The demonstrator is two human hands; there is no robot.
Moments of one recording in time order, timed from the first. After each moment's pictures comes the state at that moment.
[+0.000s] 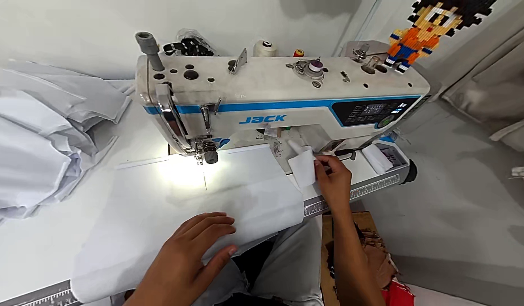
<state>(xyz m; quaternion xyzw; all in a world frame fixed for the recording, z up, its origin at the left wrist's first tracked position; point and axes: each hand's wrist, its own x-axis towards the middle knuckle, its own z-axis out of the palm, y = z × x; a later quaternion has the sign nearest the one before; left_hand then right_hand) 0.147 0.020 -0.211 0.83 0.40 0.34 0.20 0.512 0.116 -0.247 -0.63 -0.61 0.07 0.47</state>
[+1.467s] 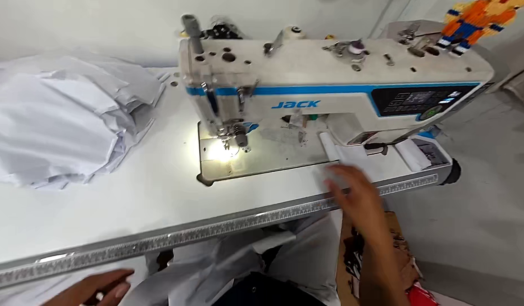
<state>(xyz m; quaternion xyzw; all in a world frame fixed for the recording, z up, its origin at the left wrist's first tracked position) -0.007 -0.097 -0.171 0.69 0.63 0.17 0.32 0.488 0.058 -0.215 -0.57 -0.76 0.06 0.30</state>
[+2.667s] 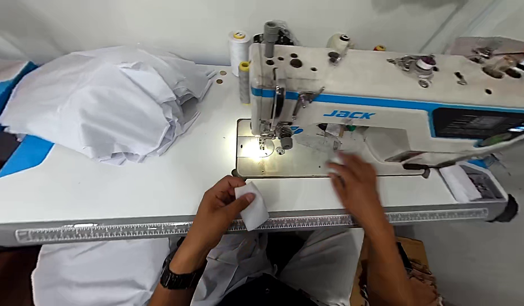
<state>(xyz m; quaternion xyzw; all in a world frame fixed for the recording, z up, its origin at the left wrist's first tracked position) 0.116 0.020 -0.213 0.49 0.48 0.53 0.50 0.443 0.115 -0.239 -0.51 -0.82 0.03 0.25</state>
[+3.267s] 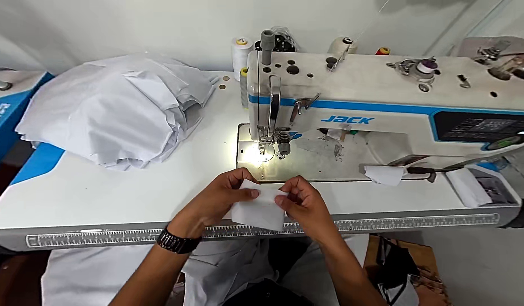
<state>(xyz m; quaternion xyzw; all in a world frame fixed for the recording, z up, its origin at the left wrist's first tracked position) 0.097 0.071 -0.194 0.45 0.43 0.38 0.68 0.339 0.074 -0.227 -0.39 -0.60 0.57 0.40</state>
